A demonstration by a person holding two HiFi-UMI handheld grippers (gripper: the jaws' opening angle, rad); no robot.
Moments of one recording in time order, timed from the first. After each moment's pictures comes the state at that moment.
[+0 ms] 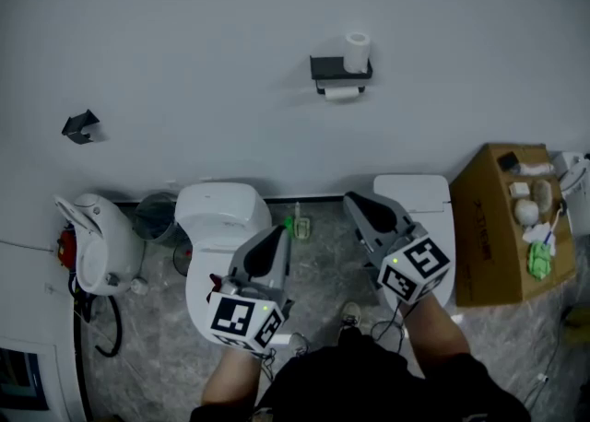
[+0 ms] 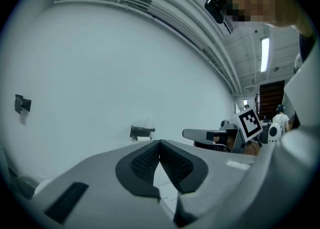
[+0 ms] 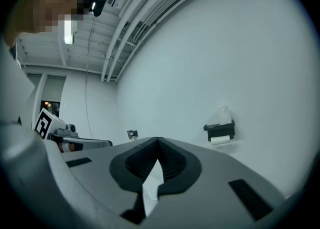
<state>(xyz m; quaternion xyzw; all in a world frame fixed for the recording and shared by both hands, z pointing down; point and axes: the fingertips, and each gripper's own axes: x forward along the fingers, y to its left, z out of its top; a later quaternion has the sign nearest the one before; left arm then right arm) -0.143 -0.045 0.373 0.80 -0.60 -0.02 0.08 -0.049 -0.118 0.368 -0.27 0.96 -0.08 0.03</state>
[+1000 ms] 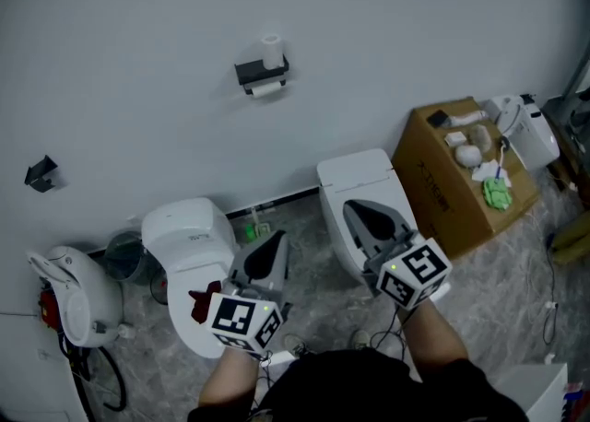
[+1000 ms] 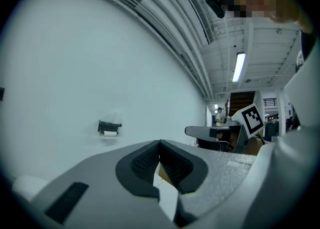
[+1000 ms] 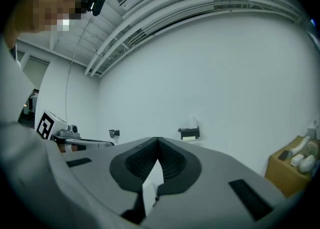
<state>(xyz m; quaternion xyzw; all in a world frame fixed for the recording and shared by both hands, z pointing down) -0.045 0.071 0.364 0.88 -0.47 -0.02 0.08 0.069 0.036 0.349 -0.42 0.91 -0.06 0.02</state>
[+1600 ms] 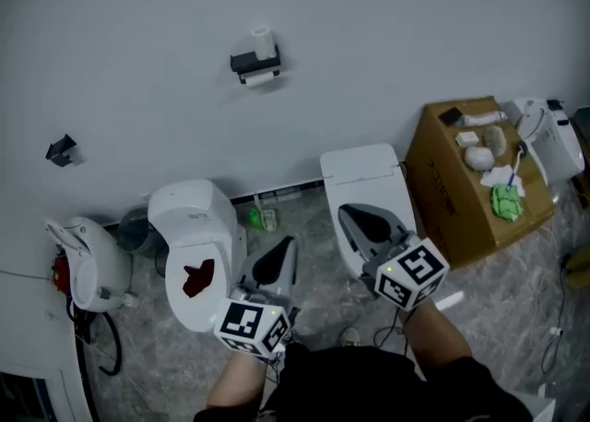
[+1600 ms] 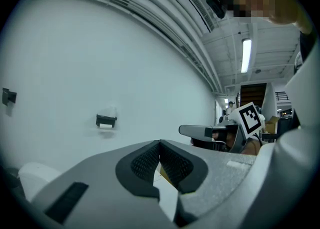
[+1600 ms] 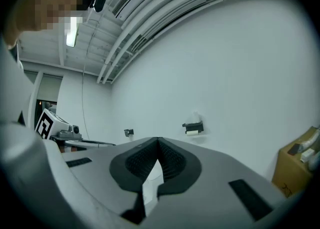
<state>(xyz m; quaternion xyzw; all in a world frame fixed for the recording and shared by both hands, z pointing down) 0.099 0.109 0.383 0.85 -0.52 0.00 0.09 0.185 0.058 0.372 -0.33 0.94 -0.08 0.03</state>
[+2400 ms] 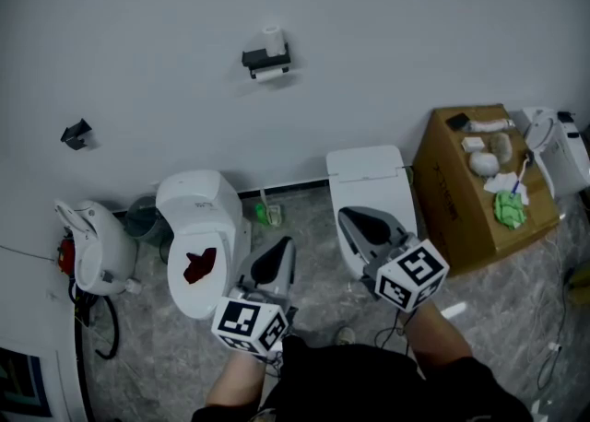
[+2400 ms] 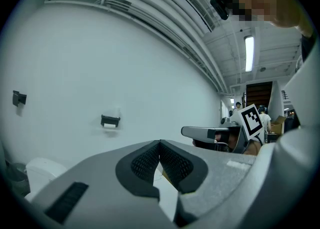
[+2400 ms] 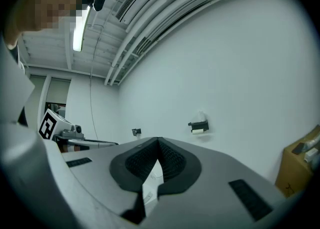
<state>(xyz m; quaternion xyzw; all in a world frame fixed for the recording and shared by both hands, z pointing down) 0.121 0.154 0.384 0.83 -0.55 -0.01 0.09 0.208 0.101 0.375 -0.29 0.95 -0.07 0.03</state>
